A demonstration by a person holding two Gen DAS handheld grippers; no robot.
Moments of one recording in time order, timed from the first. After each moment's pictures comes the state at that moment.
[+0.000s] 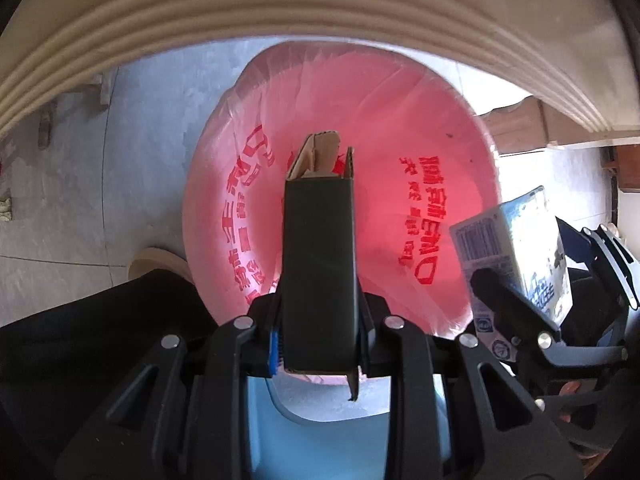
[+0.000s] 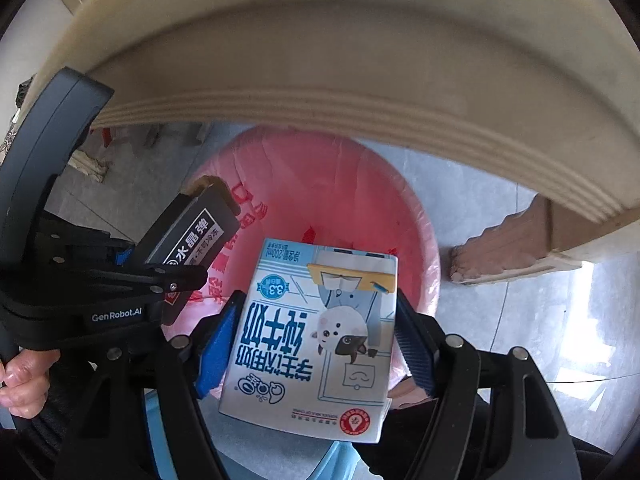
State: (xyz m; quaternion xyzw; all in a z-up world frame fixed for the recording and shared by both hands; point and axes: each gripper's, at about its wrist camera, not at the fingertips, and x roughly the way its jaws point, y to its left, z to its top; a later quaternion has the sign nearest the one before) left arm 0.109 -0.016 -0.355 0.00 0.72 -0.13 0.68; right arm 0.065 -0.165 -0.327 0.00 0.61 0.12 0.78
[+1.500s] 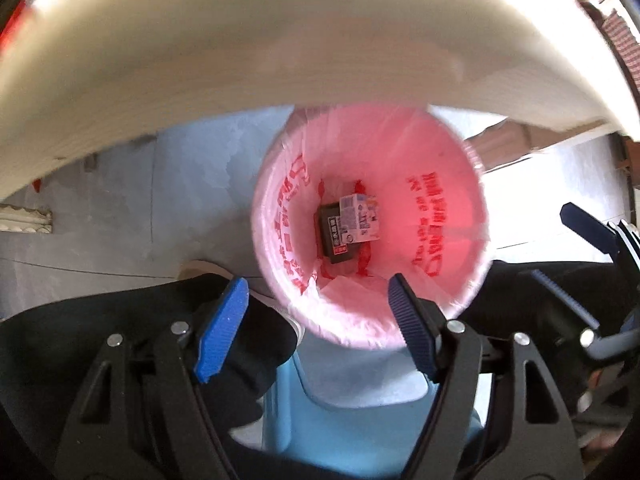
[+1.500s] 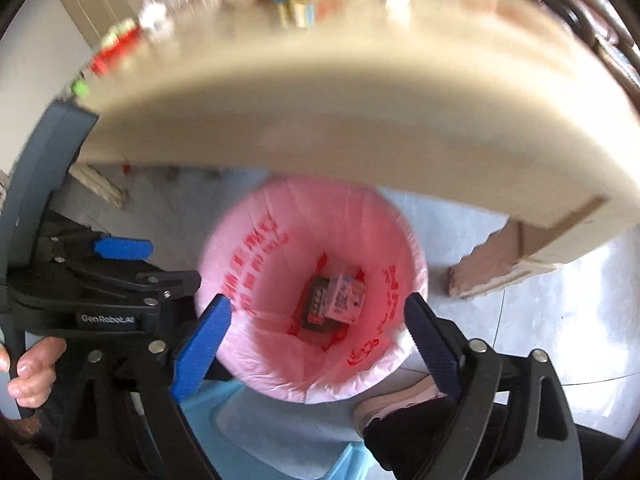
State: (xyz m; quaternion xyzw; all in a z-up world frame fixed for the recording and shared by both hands) left arm 0.074 0.005 -0.266 0.04 0.66 -0.11 0.74; right arm 0.030 -0.178 -0.247 0.03 0.54 0.13 0.83
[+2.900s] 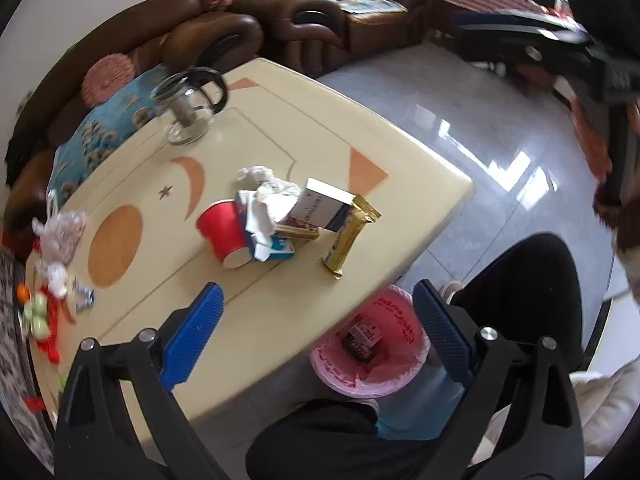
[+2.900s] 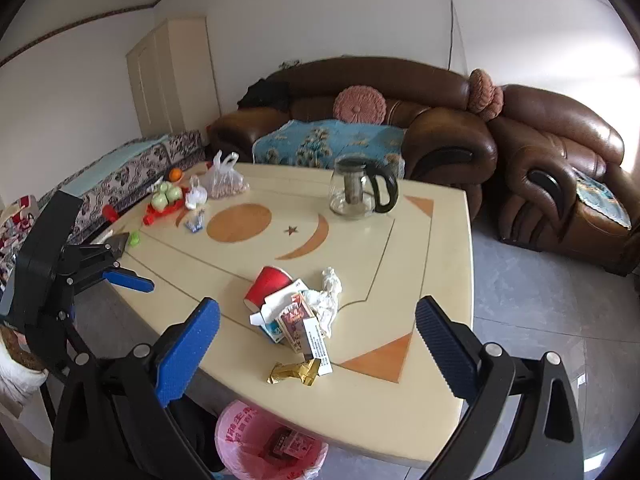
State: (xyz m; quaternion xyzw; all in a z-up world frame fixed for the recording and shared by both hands) left arm 0.086 -0.062 0.022 0.25 0.43 -0.30 0.81; right arm 0.101 -0.266 0.067 -0.01 0.33 0.18 0.93
